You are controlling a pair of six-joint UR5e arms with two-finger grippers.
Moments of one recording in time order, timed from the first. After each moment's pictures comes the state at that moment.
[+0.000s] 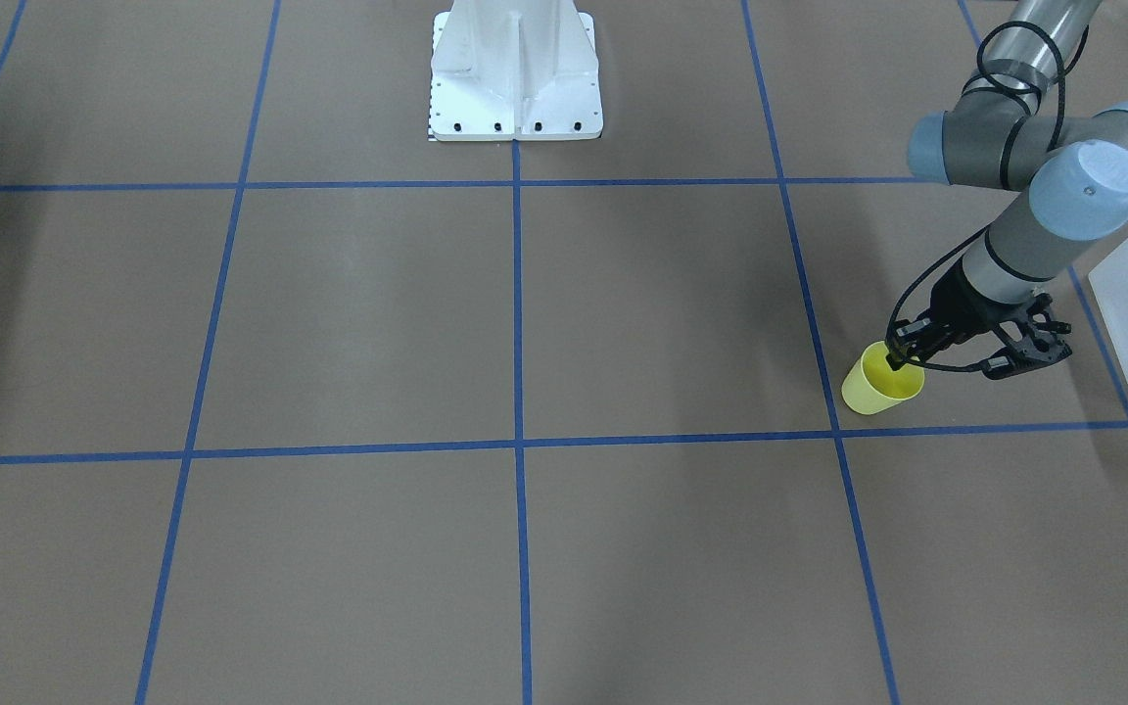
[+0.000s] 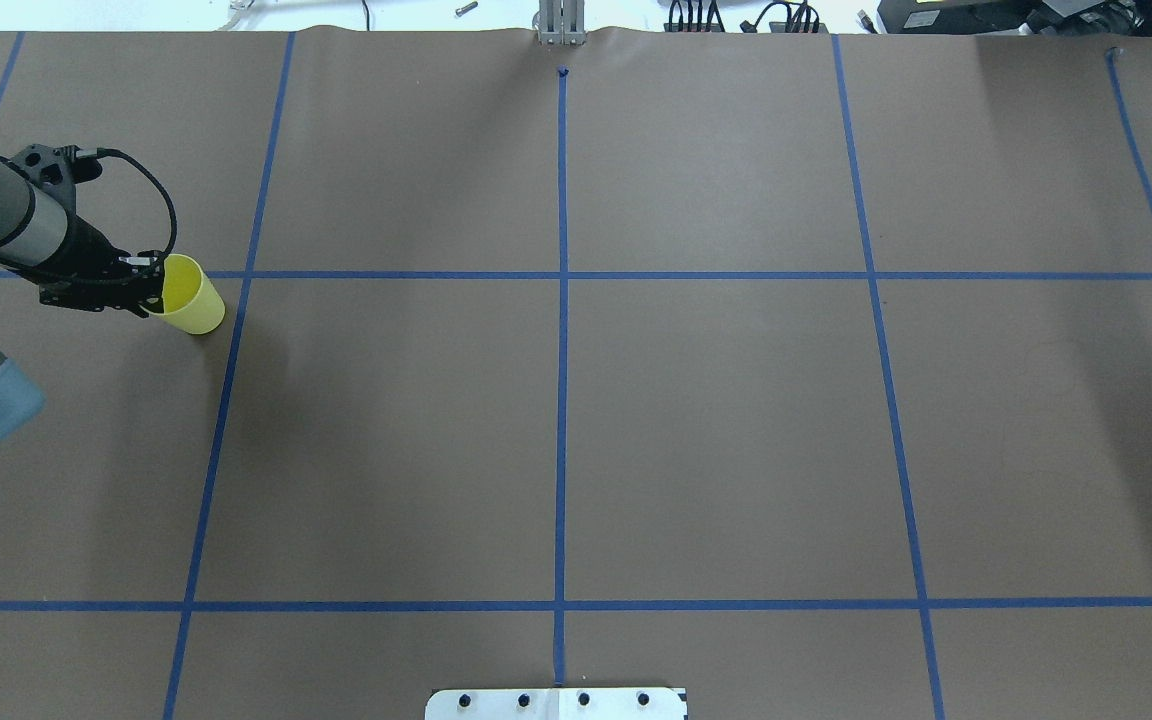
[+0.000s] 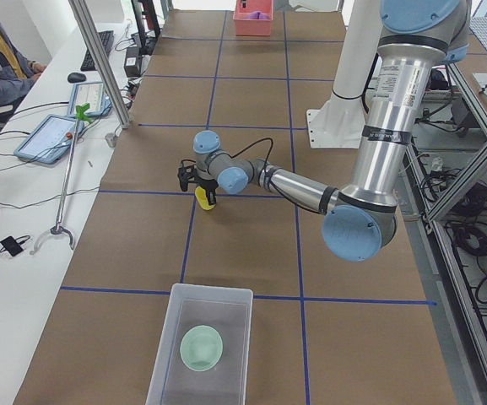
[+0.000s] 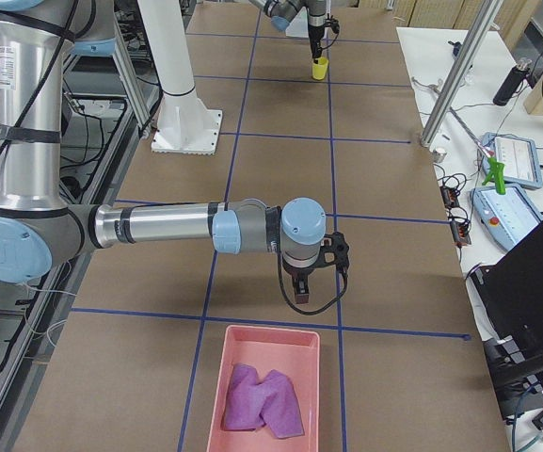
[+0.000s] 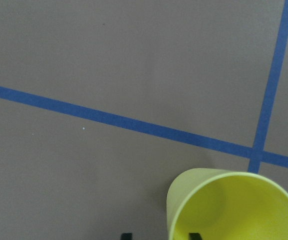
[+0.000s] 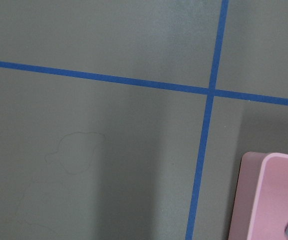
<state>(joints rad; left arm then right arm) -0.94 -1.78 -1.62 -1.96 -2.18 -1.10 1.55 -1.67 1.77 -1.59 2.46 -0.07</state>
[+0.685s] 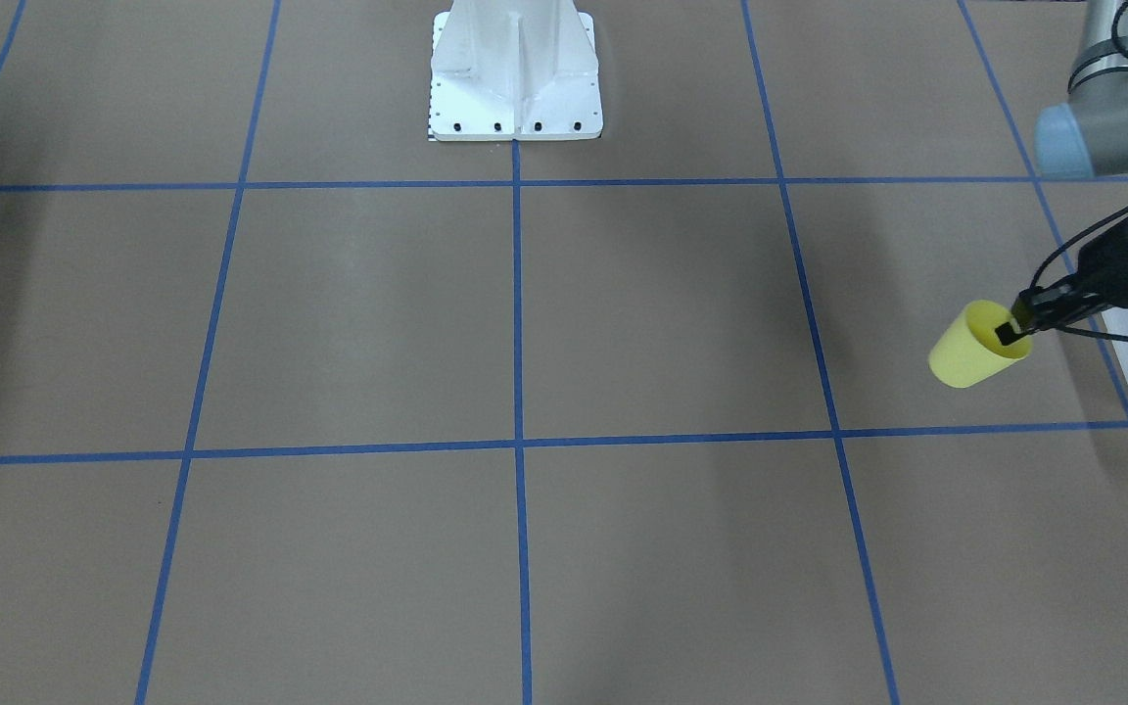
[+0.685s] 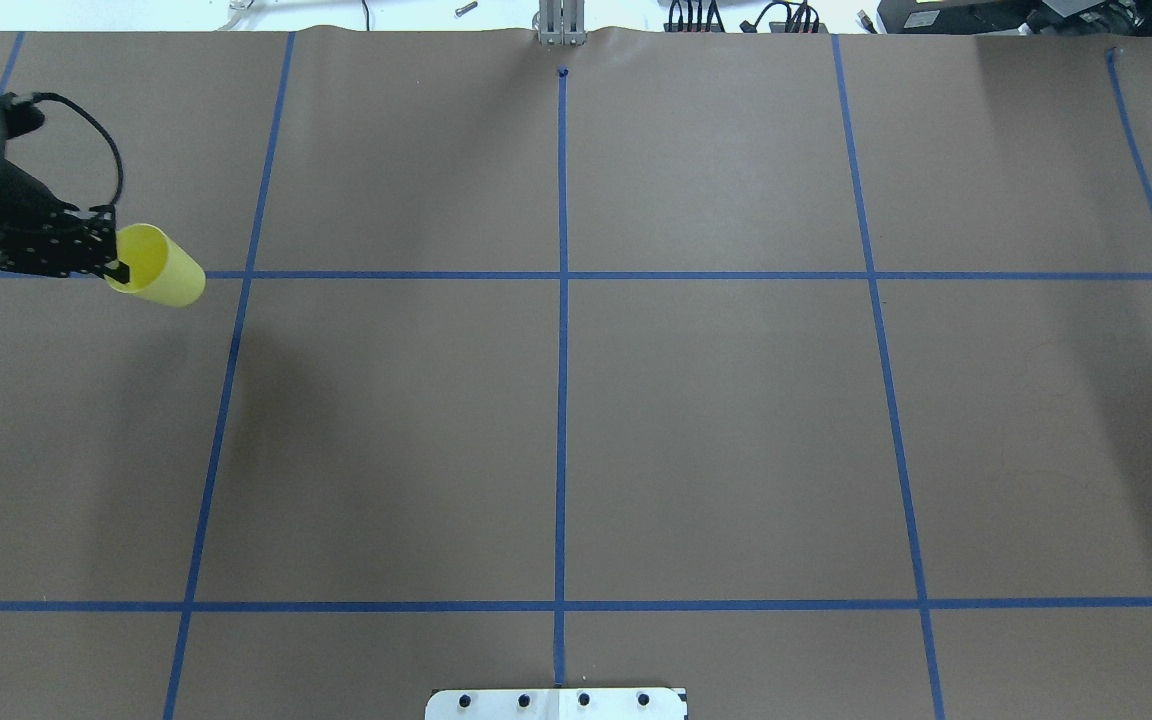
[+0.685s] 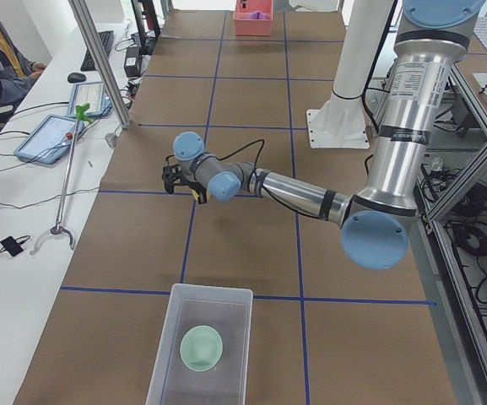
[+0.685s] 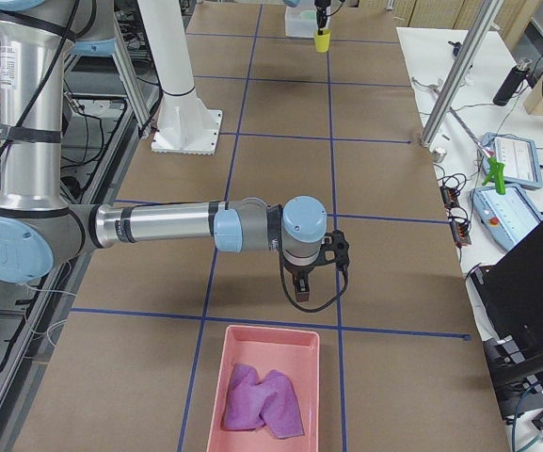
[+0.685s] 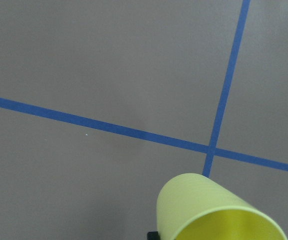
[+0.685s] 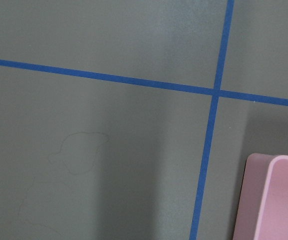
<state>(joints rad) -1.26 -1.68 -1.61 -1.96 -2.47 -0.73 1.53 -1.67 1.78 -1.59 2.46 -0.06</state>
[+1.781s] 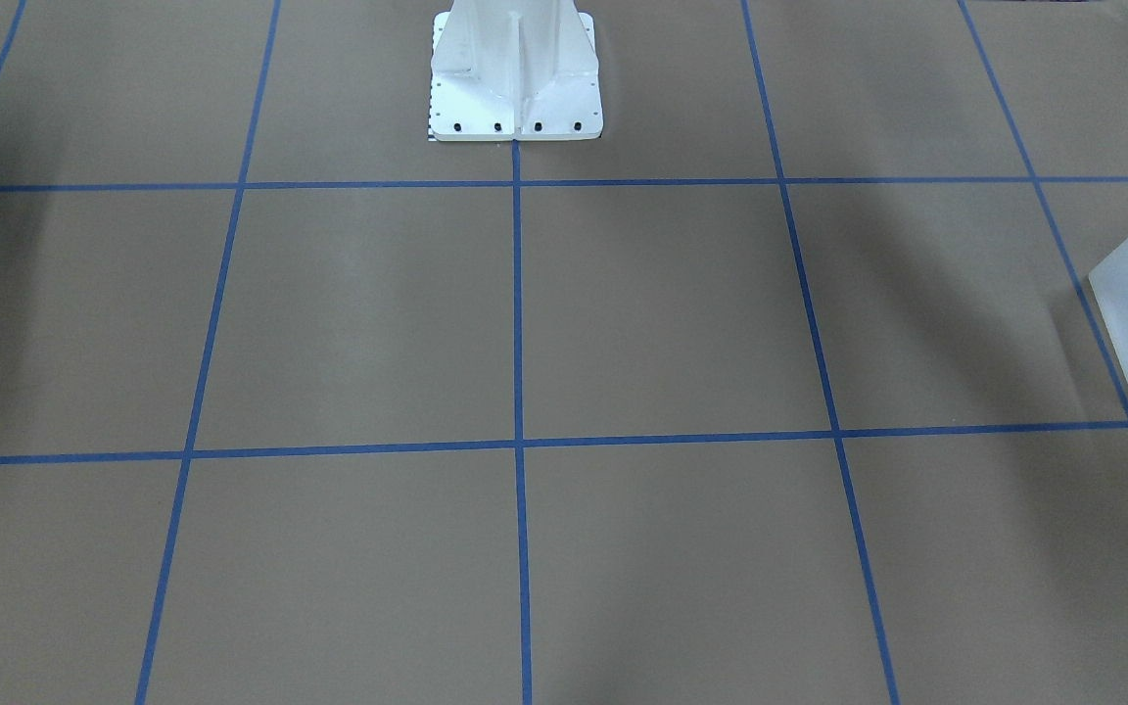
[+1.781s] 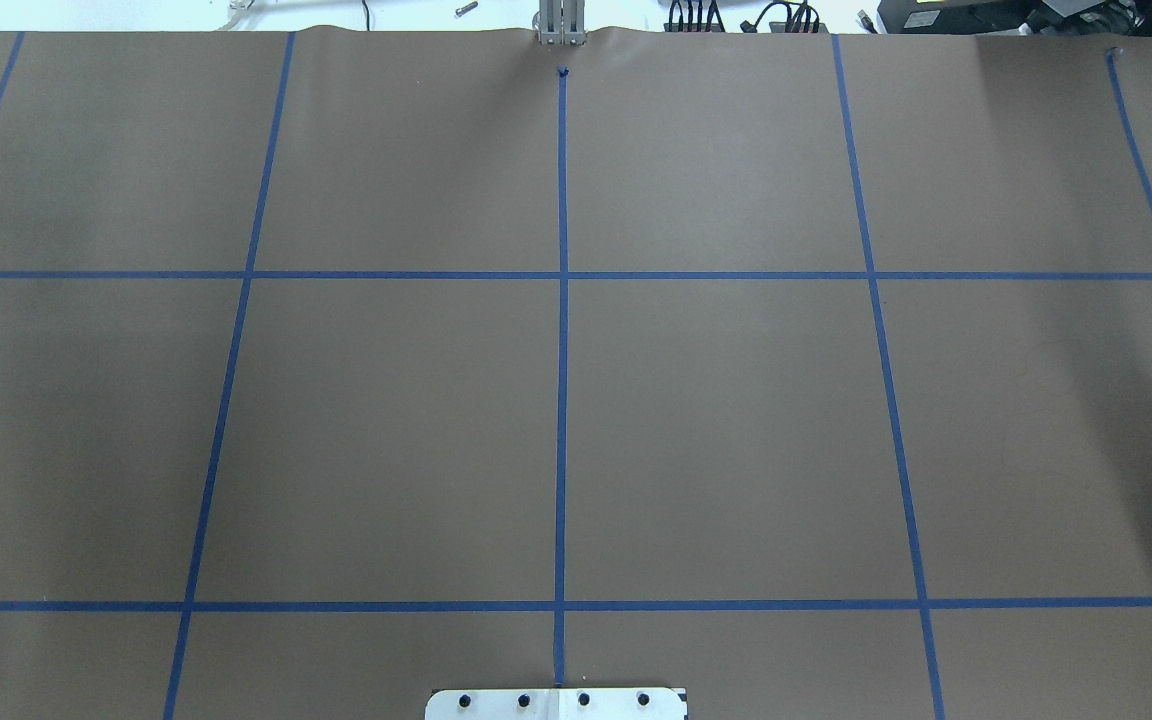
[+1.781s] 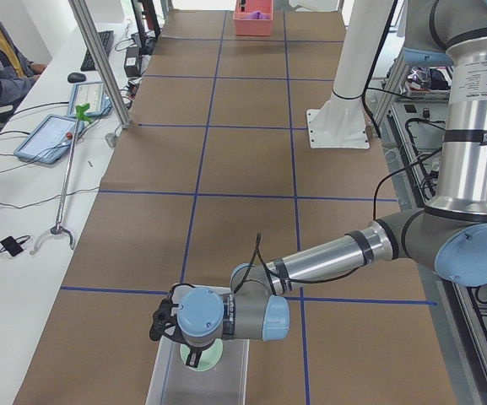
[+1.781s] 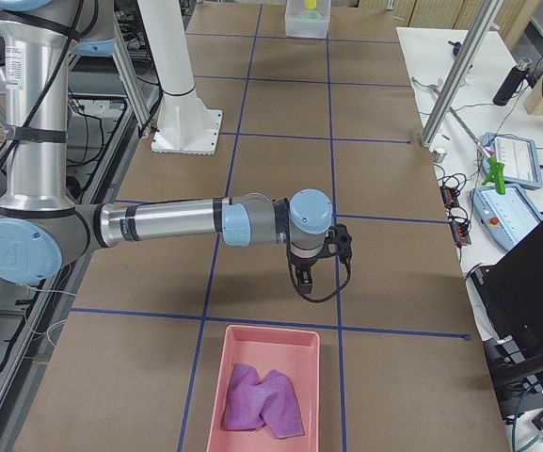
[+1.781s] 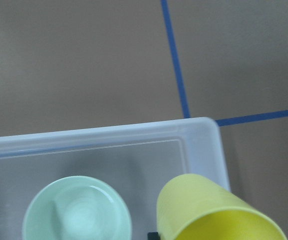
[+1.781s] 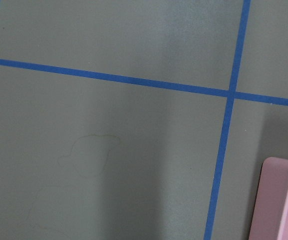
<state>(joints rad) -1.72 -1.60 -1.17 -1.97 -2.35 0.27 1.50 -1.65 1.78 -1.59 2.46 -0.03</state>
